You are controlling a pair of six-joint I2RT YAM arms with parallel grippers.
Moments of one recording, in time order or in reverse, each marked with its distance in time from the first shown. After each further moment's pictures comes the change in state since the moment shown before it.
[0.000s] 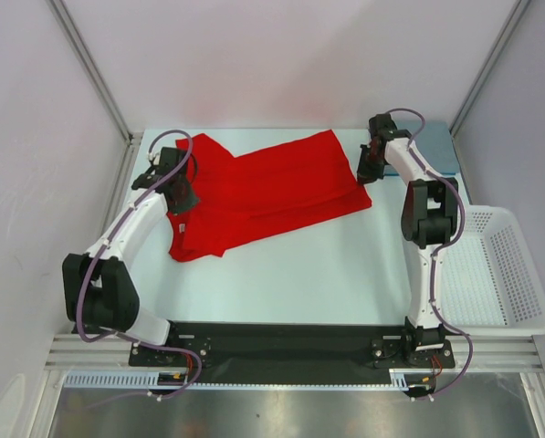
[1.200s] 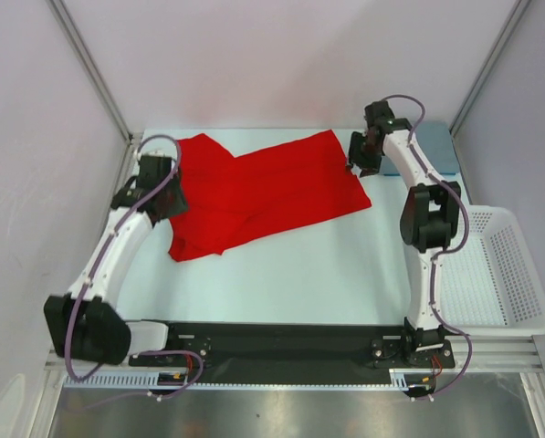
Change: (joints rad) left arm 0.041 -0.134 0.011 -0.037 -0.005 0.183; right arm 0.031 0.006 0.180 -0.140 -0.013 0.018
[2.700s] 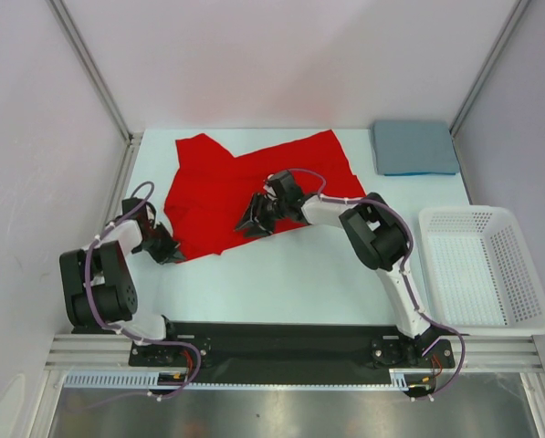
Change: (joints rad) left arm 0.373 0.191 -0.437 0.203 0.539 -0.071; right arm 0.547 -0.026 -0.622 0.972 -0.562 0.742
